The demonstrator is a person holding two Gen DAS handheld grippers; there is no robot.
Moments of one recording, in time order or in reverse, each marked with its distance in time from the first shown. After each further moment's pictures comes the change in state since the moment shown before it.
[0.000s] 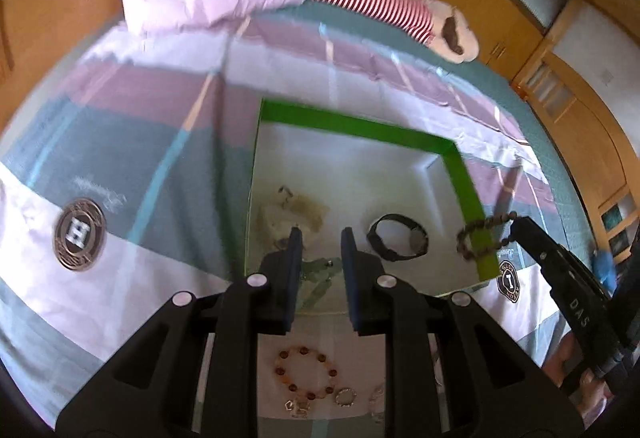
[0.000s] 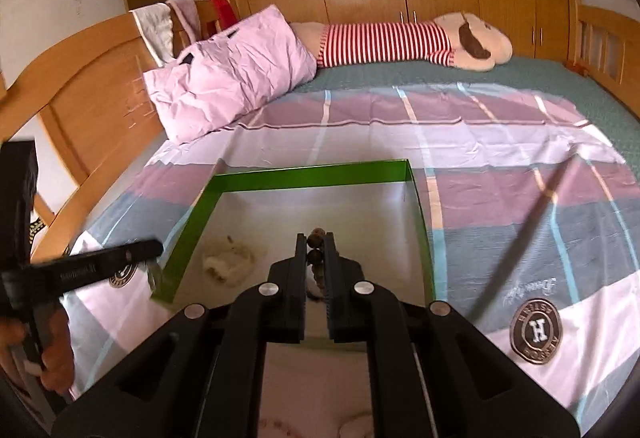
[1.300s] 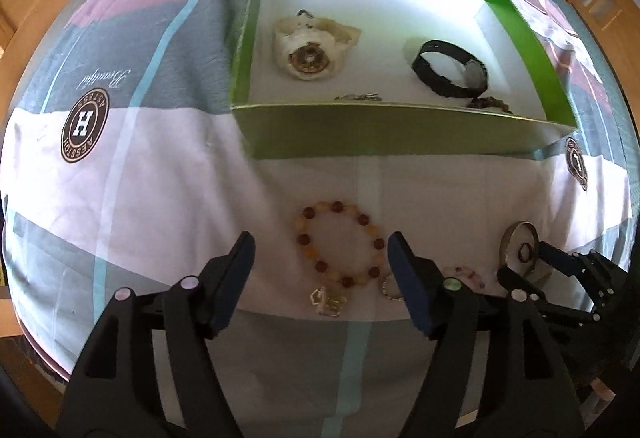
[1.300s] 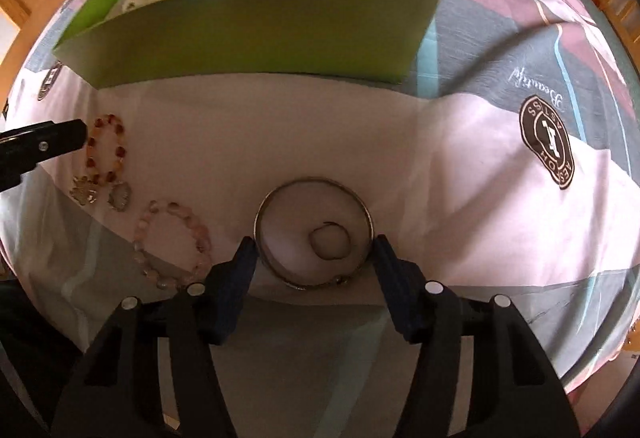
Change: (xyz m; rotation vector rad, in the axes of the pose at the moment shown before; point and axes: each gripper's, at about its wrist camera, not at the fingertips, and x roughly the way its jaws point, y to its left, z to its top) left arm 0.040 -0.003 -0.081 0.095 0.335 0.215; right arm 0.023 -0.010 -0.133 -0.081 0.602 -0.122
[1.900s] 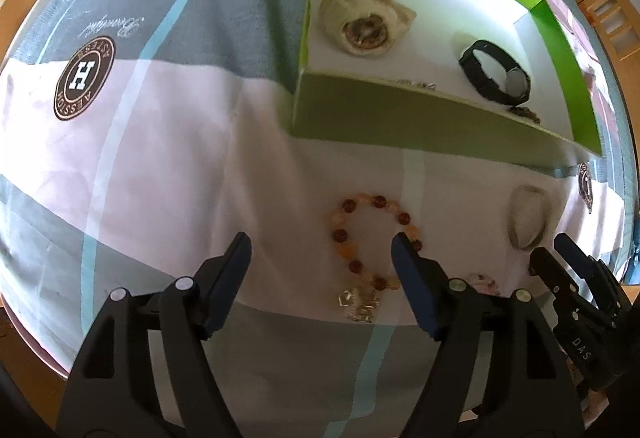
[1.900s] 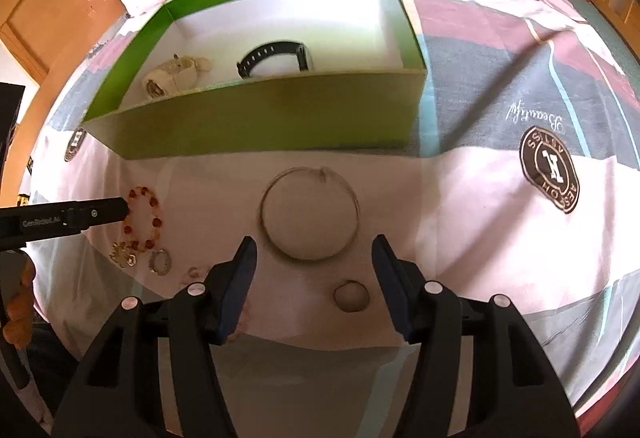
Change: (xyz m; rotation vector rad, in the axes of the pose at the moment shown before) left arm 0.022 0.040 0.003 -0.115 0.095 -0.034; right arm -0.015 -0.011 0.006 0.089 -0.148 0.071
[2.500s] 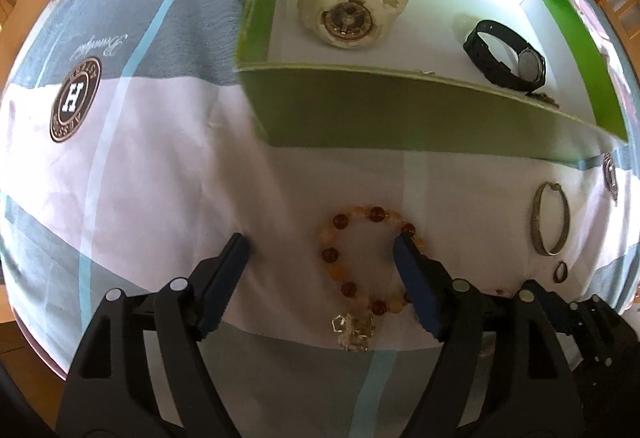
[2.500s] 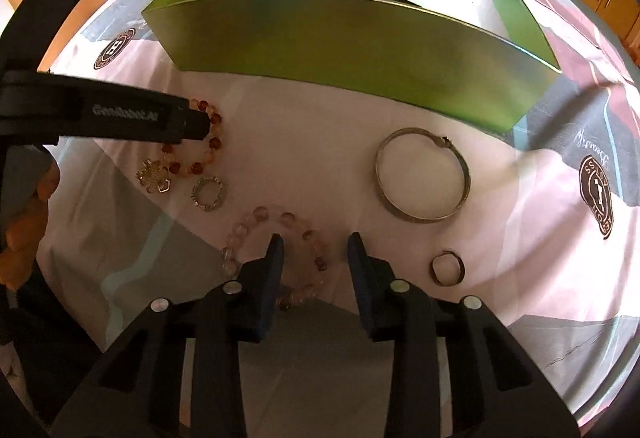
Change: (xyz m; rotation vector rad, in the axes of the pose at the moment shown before) left arm 0.023 -0.040 0.004 0.064 -0.030 0.098; right arm 0.018 0.053 -0.025 -0.240 0.066 0.023
